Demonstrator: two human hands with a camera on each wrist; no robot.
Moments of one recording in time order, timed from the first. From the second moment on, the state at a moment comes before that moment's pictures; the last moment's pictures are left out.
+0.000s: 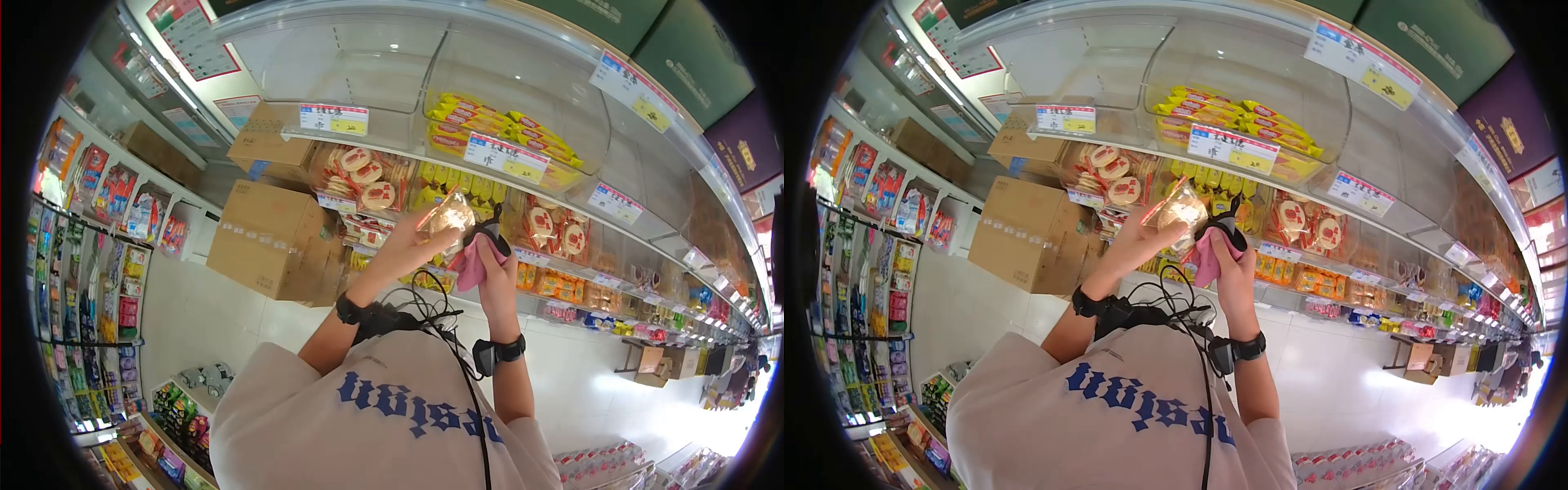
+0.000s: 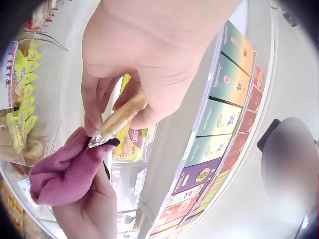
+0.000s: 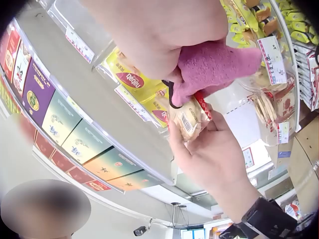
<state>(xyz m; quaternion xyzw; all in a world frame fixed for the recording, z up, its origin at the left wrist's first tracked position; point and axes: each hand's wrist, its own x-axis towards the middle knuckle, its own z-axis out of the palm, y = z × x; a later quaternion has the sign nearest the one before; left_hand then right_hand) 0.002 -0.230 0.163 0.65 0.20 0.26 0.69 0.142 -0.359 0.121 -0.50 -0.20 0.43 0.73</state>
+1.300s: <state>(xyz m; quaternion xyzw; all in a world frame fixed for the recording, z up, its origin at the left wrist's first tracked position) -0.063 -0.125 0.042 0.87 0.32 0.25 0.27 0.302 -0.415 0.048 -0.84 -0.38 -0.13 0.37</state>
